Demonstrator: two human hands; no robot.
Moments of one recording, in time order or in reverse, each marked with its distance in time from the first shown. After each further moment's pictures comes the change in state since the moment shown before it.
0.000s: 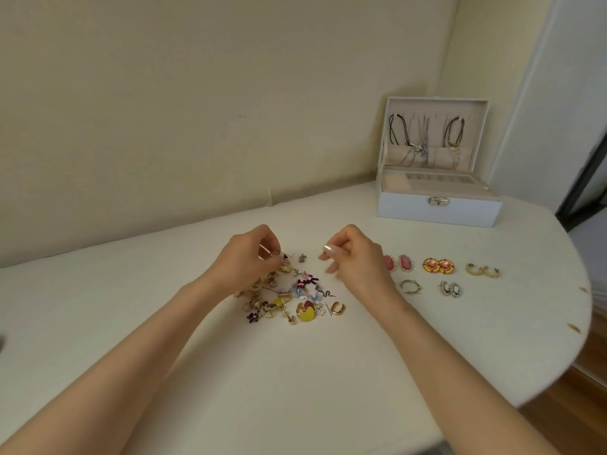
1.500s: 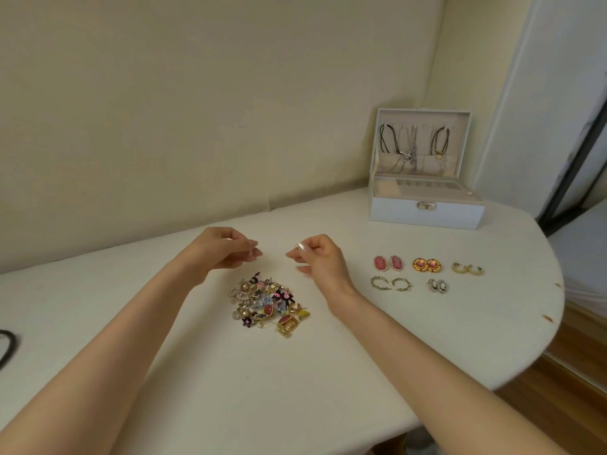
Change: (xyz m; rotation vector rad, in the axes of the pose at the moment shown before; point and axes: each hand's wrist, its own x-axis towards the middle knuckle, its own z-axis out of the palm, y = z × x) left_hand 0.000 -0.016 -0.043 -0.598 -0.089 -0.385; right_hand 0.002 -0.009 0.042 0.444 -0.051 0.170
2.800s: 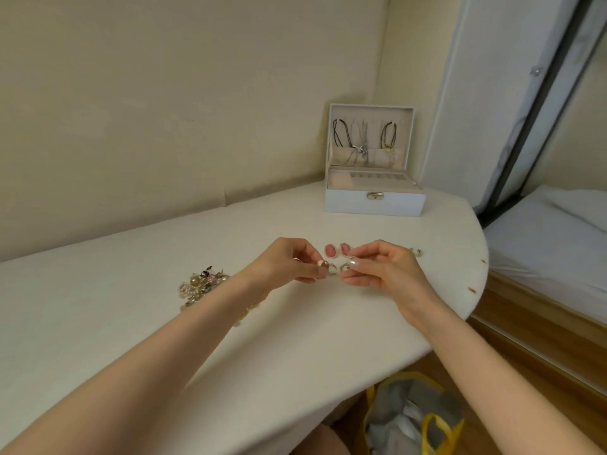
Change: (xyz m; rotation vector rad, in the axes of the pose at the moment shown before) left_hand -0.028 0.028 0.151 0.064 -0.392 0.231; right_hand -0.074 -0.024 -0.147 0.131 0.102 0.052
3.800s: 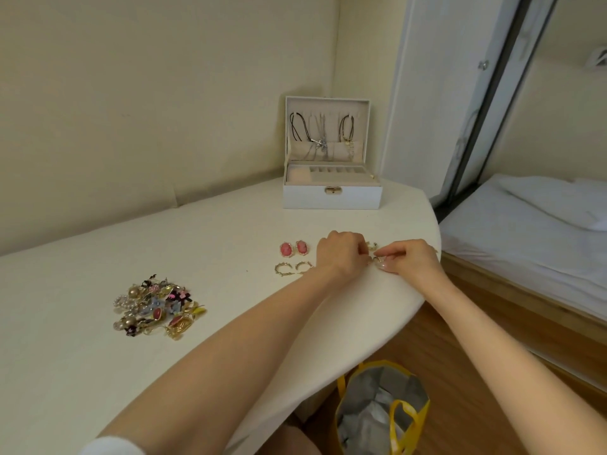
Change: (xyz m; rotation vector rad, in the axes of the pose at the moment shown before) left_hand 0.107 0.016 0.138 0.727 0.130 0.171; right_hand 0.033 0.009 -0.114 -0.841 0.294 -0.015
